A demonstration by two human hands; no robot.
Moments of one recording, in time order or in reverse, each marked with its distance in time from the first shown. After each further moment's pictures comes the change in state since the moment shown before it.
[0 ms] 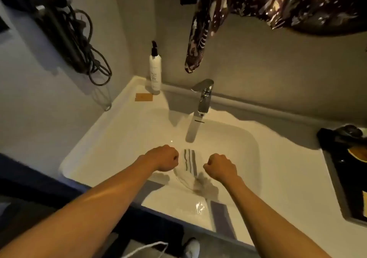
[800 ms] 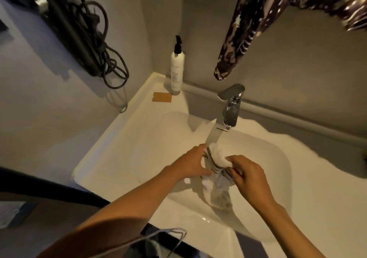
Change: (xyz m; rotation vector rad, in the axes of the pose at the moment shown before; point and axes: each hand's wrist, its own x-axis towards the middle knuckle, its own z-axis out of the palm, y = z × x) left_hand 0.065 -0.007 -0.005 -0.531 0.072 0.051; right_hand 0.001 -0.010 -0.052 0.331 0.302 -0.437
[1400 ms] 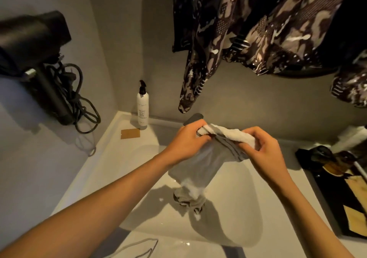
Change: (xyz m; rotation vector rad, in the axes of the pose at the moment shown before) left_hand -0.024 0.136 -0.102 -0.265 0.264 0.582; right_hand 0.011 -0.088 -0.135 0.311 0.480 0.105
